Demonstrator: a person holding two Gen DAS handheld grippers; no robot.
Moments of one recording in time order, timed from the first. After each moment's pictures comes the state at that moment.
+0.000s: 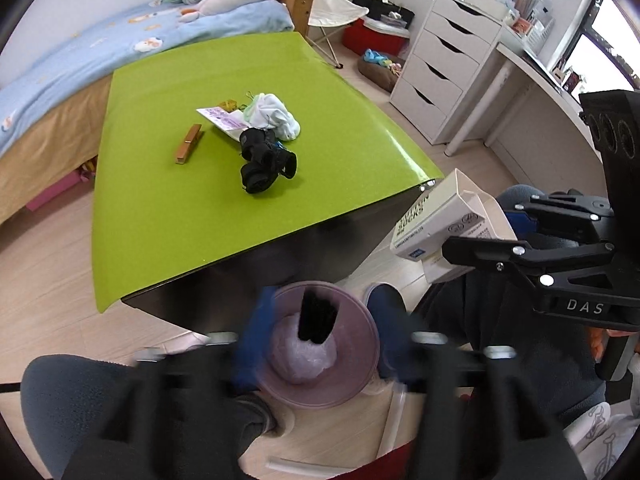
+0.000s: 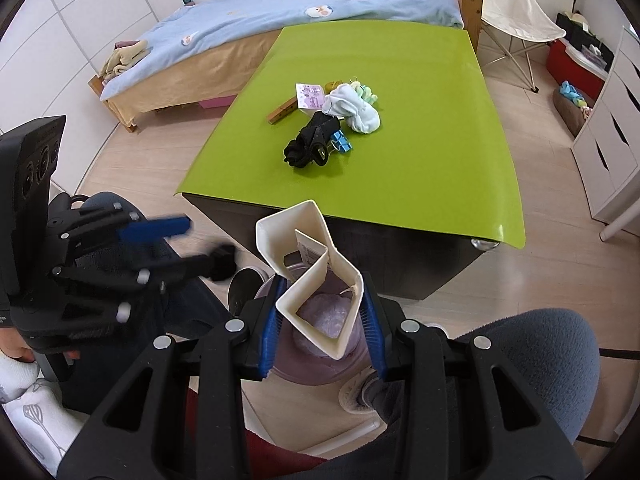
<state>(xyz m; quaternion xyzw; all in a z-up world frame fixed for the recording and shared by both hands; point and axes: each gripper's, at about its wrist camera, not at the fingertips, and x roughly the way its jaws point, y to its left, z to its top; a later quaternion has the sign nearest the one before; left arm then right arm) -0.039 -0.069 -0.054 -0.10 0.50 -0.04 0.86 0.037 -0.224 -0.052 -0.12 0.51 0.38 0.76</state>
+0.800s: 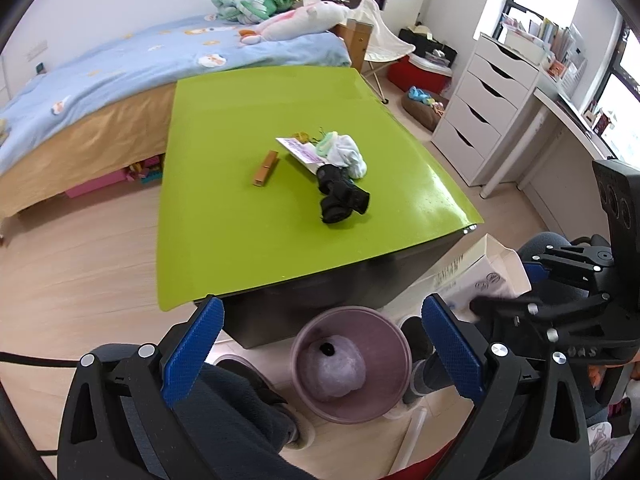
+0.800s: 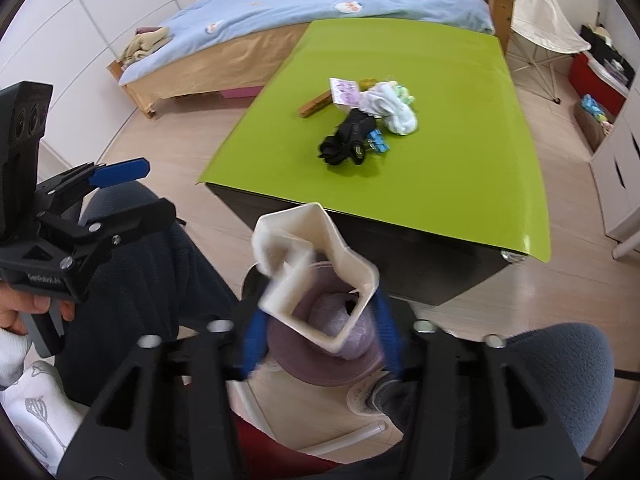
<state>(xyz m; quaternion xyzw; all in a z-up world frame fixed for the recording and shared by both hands) -0.064 -0.025 -0.031 -0.11 0.46 0.04 0.88 0.027 -0.204 -0.055 -0.13 0.51 0.42 0.74</state>
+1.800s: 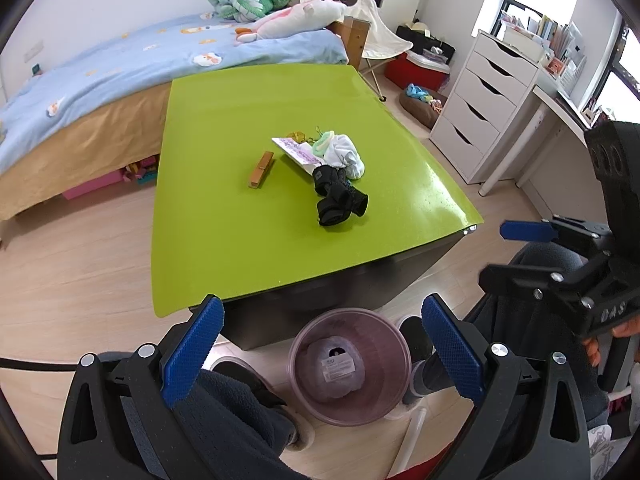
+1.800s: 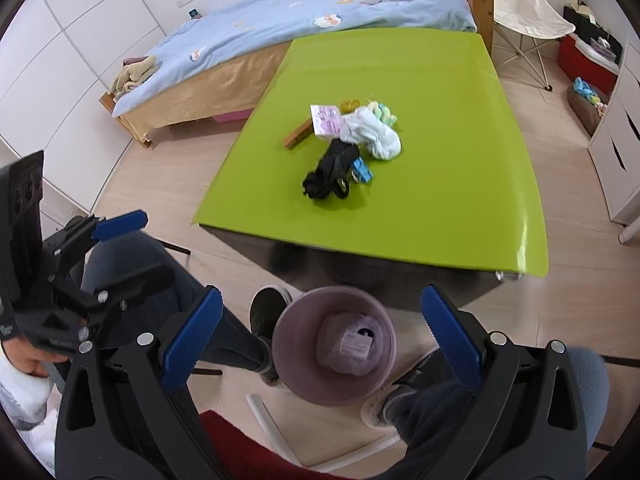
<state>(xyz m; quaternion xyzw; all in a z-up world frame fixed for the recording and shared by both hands) -0.057 -0.027 -0.034 -0.11 0.46 0.03 0.88 0.060 -0.199 -0.042 -0.09 0.51 0.41 0.75</state>
